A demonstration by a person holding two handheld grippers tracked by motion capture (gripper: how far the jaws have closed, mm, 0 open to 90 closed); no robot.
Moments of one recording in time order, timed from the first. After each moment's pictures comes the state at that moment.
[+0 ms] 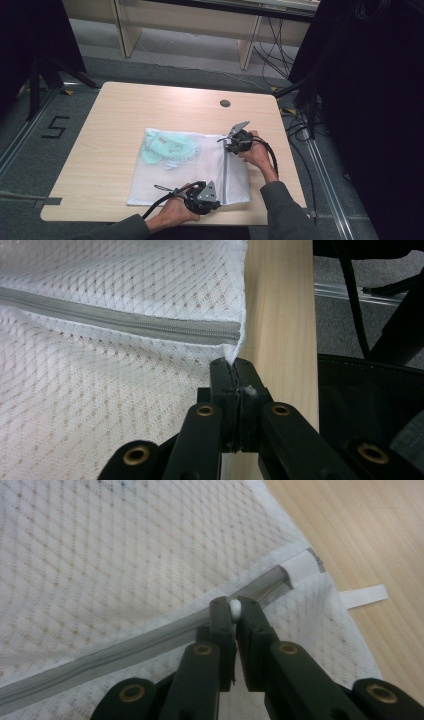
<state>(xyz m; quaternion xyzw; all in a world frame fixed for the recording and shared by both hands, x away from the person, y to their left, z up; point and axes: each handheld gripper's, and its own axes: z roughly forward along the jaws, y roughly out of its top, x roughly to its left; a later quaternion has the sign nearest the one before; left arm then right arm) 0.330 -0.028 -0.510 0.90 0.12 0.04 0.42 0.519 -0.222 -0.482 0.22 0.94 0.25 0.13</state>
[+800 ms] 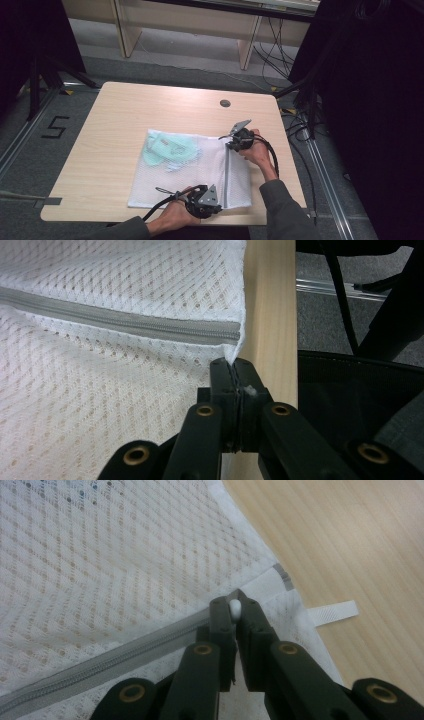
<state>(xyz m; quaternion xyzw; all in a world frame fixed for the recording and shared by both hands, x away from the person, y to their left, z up) 0.324 -0.032 -0.510 0.90 0.11 0.03 0.42 0.526 -0.227 -0.482 0.23 0.93 0.25 0.15</state>
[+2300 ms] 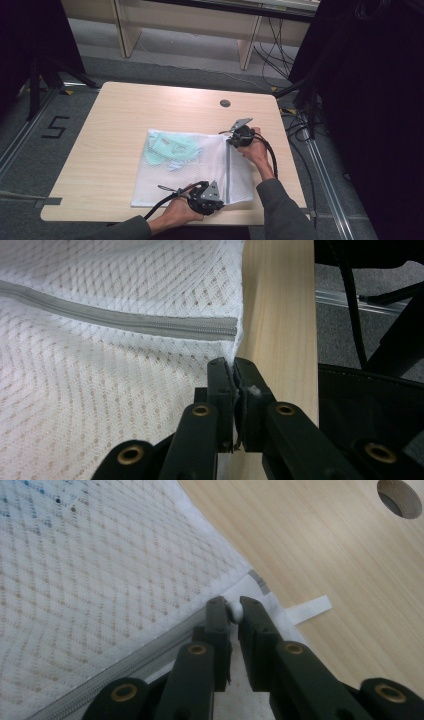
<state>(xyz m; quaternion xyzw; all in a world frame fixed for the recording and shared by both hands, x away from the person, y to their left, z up) 0.333 -0.038 -0.512 0.89 0.13 0.03 0.43 0.533 -0.227 -0.484 0.28 0.90 0.25 0.20</state>
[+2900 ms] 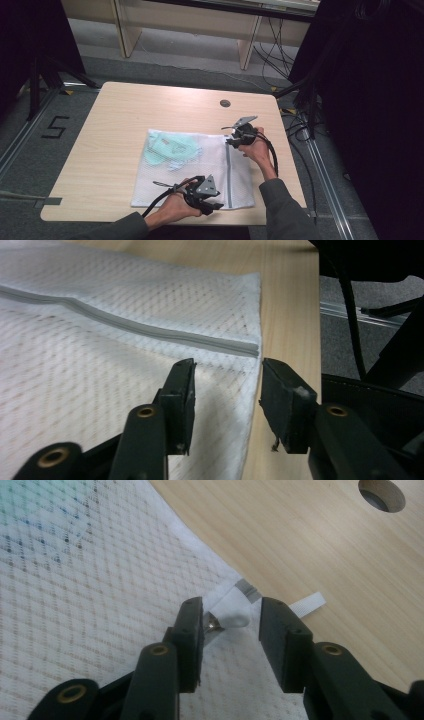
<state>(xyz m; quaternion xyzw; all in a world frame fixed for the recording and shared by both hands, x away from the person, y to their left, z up) 0.342 -0.022 -0.495 0.89 0.15 0.04 0.44 0.528 -0.229 -0.473 0.33 0.88 0.29 0.18</state>
